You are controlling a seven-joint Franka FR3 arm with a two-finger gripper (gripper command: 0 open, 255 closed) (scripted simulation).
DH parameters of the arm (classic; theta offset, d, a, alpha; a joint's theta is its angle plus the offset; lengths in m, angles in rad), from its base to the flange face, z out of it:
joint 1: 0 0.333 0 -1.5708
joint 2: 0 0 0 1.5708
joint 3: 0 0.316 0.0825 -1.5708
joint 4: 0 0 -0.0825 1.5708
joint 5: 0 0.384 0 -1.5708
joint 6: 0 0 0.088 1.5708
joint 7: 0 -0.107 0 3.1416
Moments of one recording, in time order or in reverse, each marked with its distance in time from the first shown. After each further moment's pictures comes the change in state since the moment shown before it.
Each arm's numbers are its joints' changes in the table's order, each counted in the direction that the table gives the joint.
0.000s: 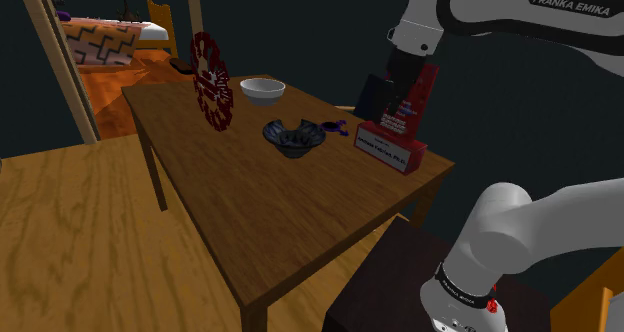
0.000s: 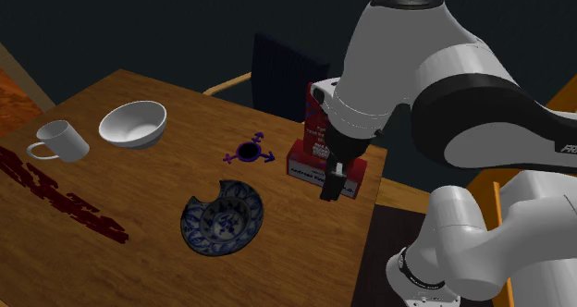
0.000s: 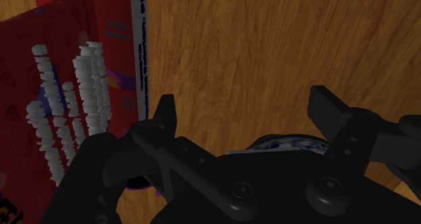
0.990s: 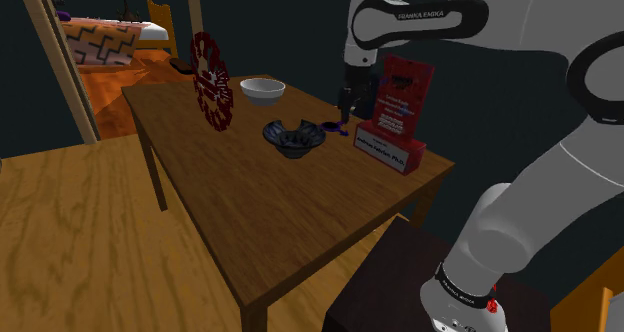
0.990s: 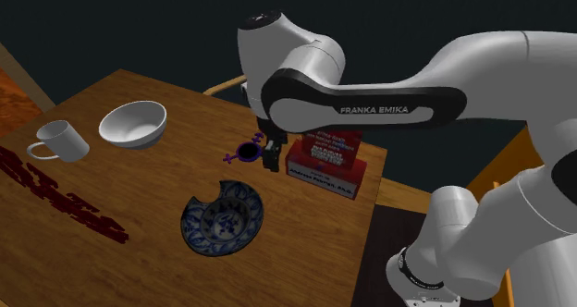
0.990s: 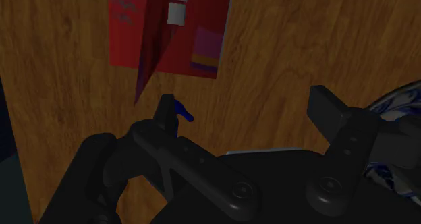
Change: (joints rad) arm -0.037 0.535 -0.110 -0.280 -0.097 -0.075 0.163
